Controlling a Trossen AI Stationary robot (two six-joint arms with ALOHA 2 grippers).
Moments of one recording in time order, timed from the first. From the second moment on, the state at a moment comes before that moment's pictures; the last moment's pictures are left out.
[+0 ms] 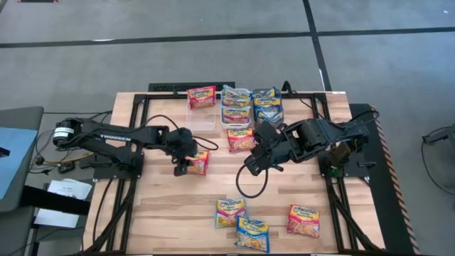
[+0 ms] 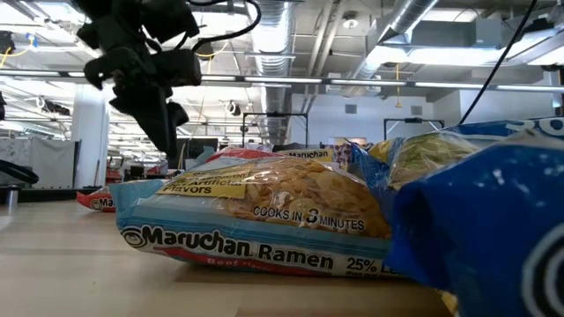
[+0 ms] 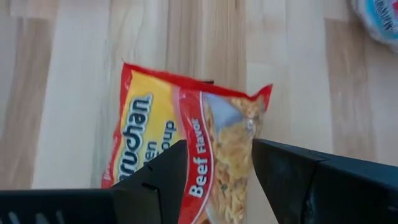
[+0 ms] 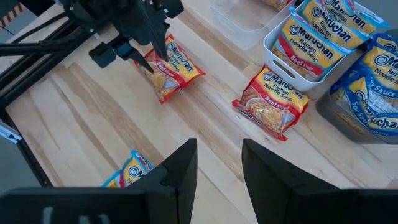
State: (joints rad) left arm 0.11 1.25 0.68 -0.39 0.11 -0.01; right arm 0.32 1.82 2.30 -1.57 0.48 1.01
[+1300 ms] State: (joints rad) left arm 0.11 1.26 0.50 -0.21 -0.09 -0.03; right arm 0.28 1.82 2.30 -1.57 0.48 0.97
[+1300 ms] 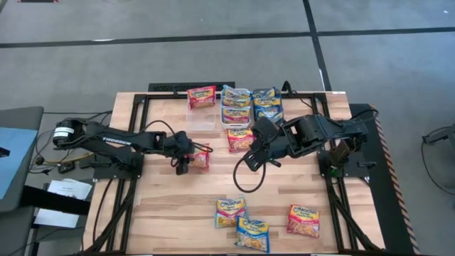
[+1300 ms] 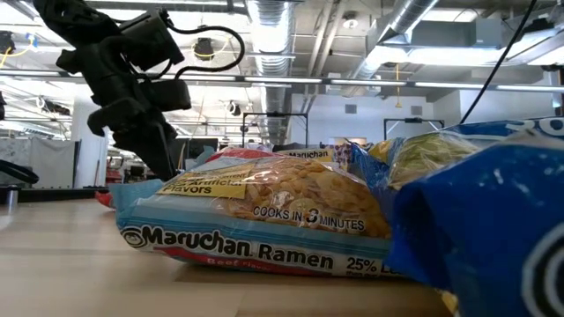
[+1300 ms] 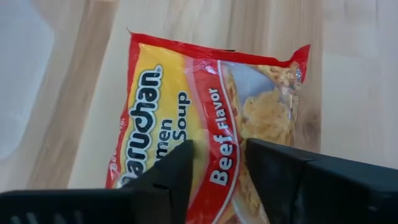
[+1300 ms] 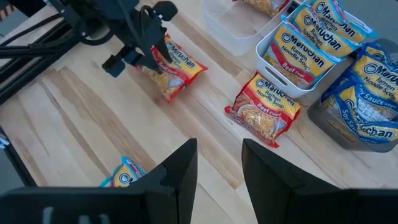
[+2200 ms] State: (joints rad) left arm 0.11 1.26 0.53 -0.05 -0.03 -0.14; right arm 0.28 1.82 2.30 -1.56 0.51 0.96
